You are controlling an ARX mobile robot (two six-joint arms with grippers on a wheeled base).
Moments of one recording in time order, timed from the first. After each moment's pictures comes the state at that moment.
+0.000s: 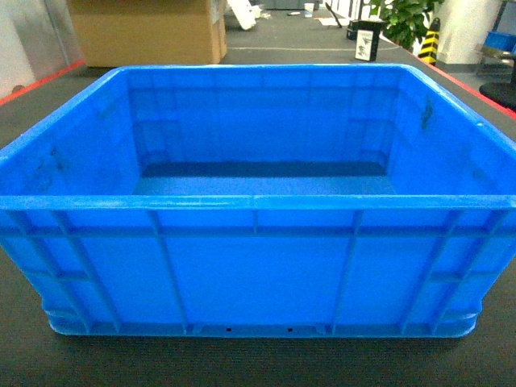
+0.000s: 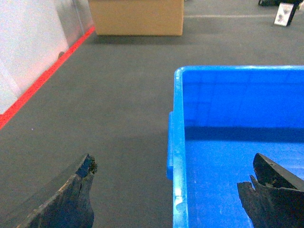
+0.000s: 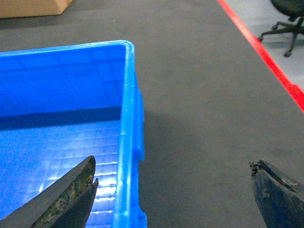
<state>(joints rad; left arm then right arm) -0.15 1.00 0.56 0.28 -0.24 0.01 0.13 1.08 0.64 0.13 0.18 0.14</state>
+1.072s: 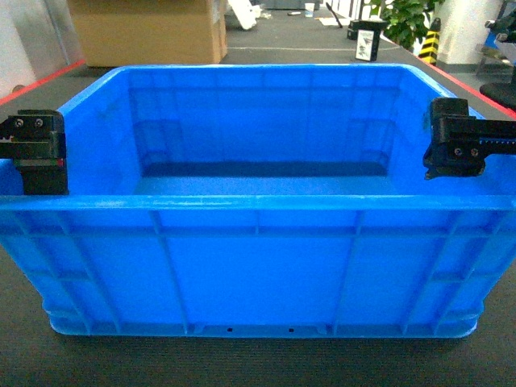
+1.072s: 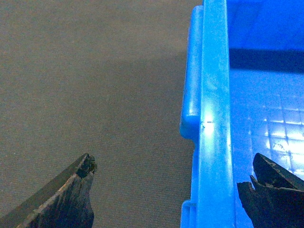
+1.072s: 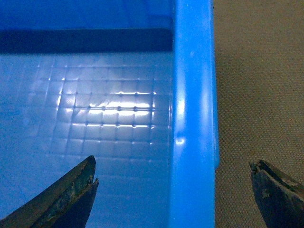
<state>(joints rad) -0.13 1.47 0.72 0.21 -0.27 -0.08 0.17 1.65 0.97 -0.02 0.05 0.15</state>
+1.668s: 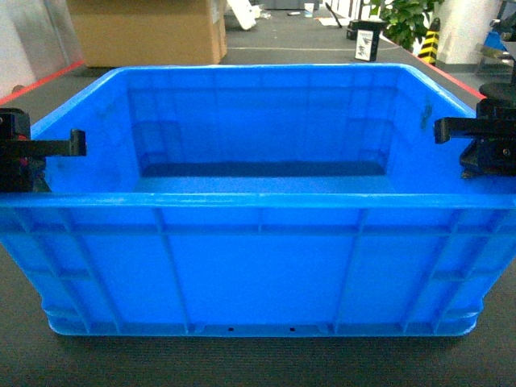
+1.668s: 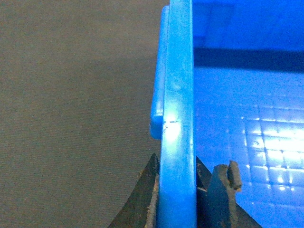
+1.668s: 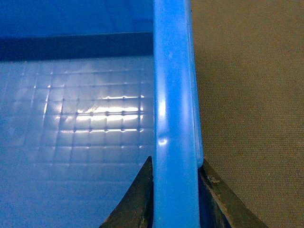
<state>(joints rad) -0.16 1.48 0.74 0.19 -0.25 -0.10 0.17 1.65 0.97 0.00 0.09 0.16</state>
